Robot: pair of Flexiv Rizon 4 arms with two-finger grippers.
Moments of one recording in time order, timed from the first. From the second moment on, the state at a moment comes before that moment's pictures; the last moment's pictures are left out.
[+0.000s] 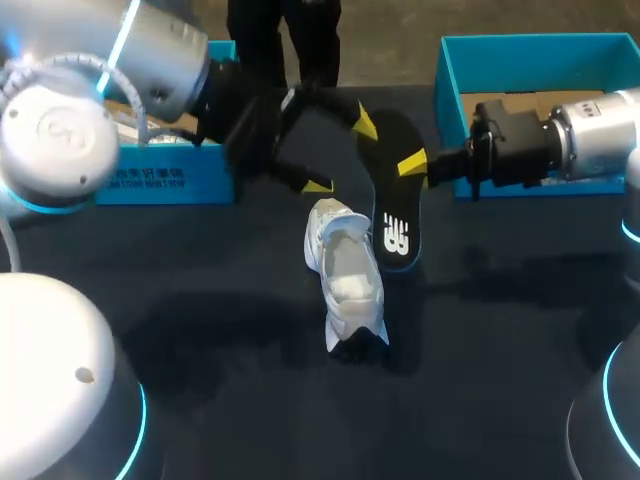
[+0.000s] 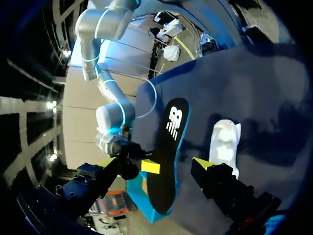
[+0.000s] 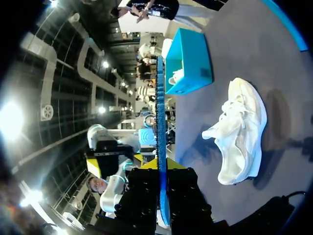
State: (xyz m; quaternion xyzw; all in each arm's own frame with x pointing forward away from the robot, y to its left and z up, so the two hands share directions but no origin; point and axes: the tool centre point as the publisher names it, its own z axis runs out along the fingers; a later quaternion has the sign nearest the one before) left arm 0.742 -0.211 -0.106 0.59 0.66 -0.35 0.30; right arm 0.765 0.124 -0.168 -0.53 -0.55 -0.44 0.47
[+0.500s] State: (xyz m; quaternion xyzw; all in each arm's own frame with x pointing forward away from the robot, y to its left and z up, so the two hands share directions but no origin) left arm 0.760 -0.213 -0.101 0.64 0.70 -0.25 0.20; right arm 0.764 0.134 -0.178 -0.53 -0.56 -0.43 0.47
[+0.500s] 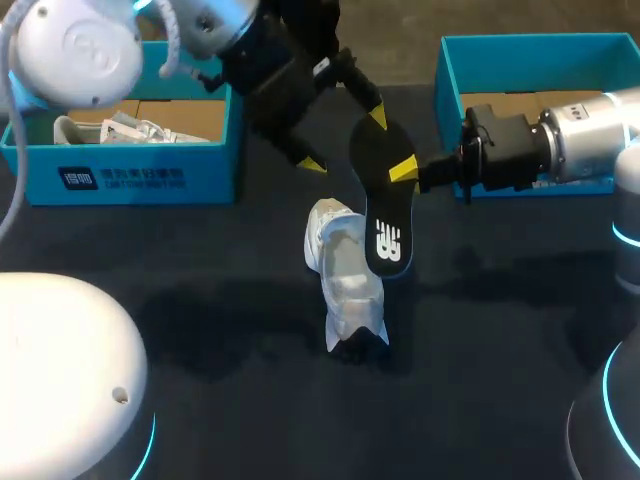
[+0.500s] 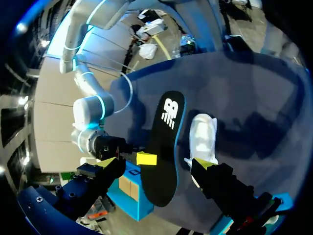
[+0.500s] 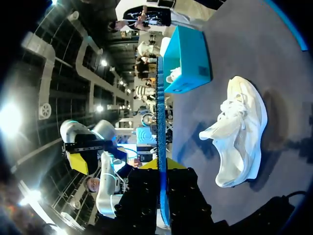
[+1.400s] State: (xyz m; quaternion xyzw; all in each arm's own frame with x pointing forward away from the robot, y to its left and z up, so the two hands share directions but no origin) left arm 0.783 -0.229 -0.107 0.71 0.70 -0.07 0.05; right arm 0.770 0.143 -0.179 -0.52 -0.58 -0.42 0.46
